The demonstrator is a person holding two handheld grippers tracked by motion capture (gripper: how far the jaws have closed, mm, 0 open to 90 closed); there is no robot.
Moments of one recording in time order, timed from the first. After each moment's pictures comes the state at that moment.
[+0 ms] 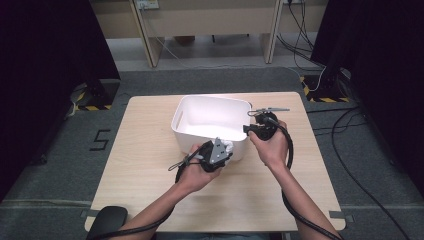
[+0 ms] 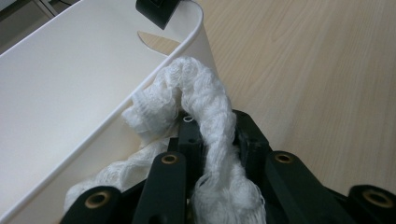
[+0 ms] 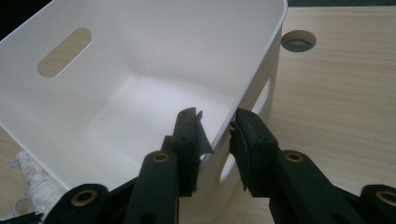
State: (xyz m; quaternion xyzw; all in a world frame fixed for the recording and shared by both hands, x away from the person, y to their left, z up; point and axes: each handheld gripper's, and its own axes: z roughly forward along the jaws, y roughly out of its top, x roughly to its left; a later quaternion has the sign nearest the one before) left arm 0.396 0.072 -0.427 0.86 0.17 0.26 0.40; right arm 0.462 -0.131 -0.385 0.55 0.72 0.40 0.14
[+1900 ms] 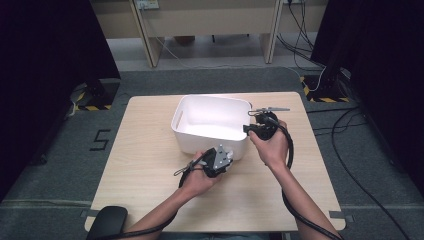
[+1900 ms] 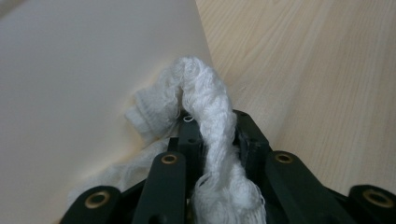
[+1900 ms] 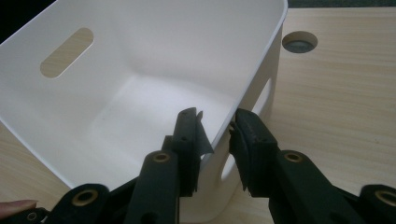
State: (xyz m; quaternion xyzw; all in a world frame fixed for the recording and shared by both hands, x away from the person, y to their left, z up) left arm 0.401 0.067 -0.471 0.87 0.18 0.25 0.38; right arm 0.463 -0.131 -0.385 0.55 0.72 0.40 0.14
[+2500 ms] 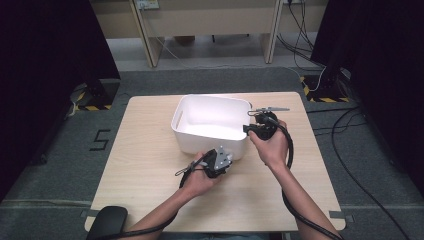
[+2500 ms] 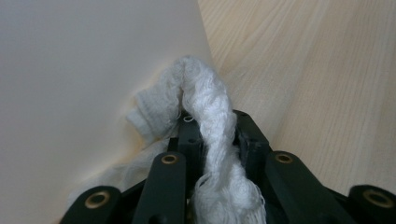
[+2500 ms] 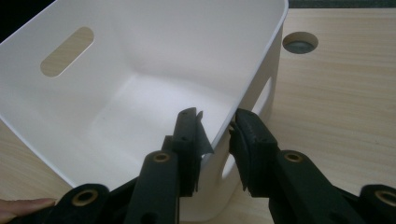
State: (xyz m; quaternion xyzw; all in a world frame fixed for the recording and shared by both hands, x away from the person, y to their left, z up) left arm 0.406 0.066 -0.481 0.88 0.18 0.24 0.37; right arm 0.463 -0.131 -0.385 0.55 0.72 0.40 0.14
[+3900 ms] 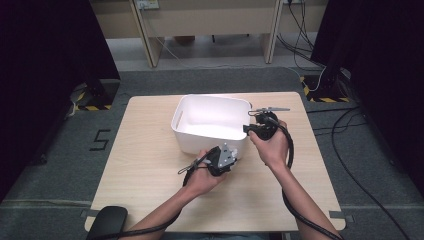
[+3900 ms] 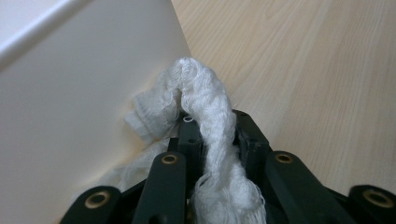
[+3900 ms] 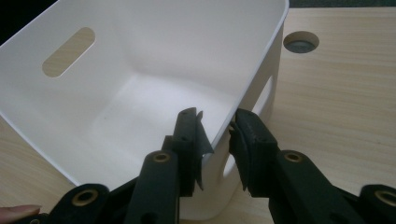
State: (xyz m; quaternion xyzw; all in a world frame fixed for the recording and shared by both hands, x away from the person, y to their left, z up) left arm 0.401 0.055 -0.459 0.87 0.18 0.25 0.39; right arm 0.463 -0.132 -0.385 0.55 0.72 0.40 0.14
